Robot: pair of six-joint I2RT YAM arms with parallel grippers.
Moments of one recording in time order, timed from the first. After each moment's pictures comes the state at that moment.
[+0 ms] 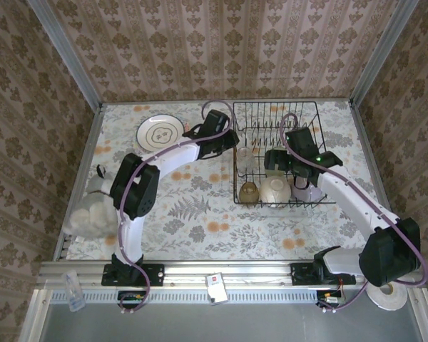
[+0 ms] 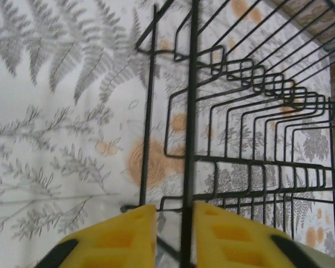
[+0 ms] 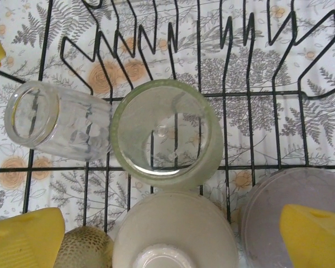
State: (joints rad) left arm -0.68 2.03 1.54 -0.23 0.10 -0.89; right arm 0.31 1.30 1.04 -0.65 0.13 0.38
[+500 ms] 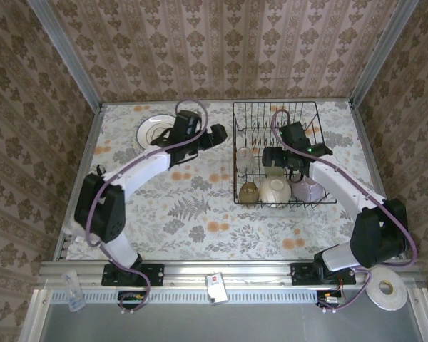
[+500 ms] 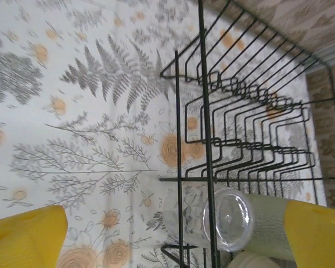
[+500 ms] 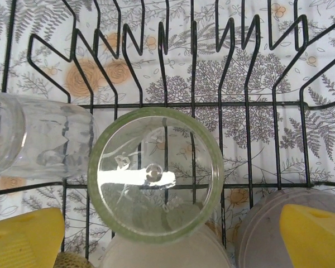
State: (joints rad) left arm -0.58 1.65 1.25 -0.22 0.13 -0.75; right arm 0.30 1.44 1.10 -0.64 0.16 0.35
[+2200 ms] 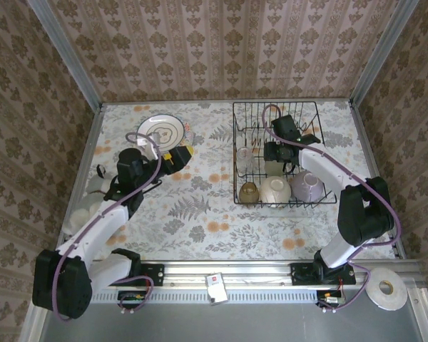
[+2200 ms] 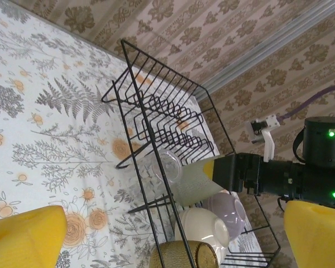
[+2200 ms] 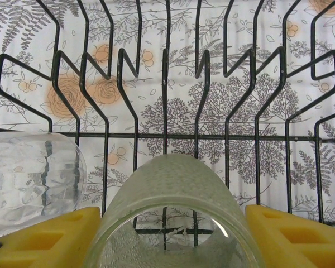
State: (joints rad) left arm -0.34 1.04 0.60 0.24 0.50 -0.77; right arm 0.30 1.62 1.21 -0.61 0.19 0.31
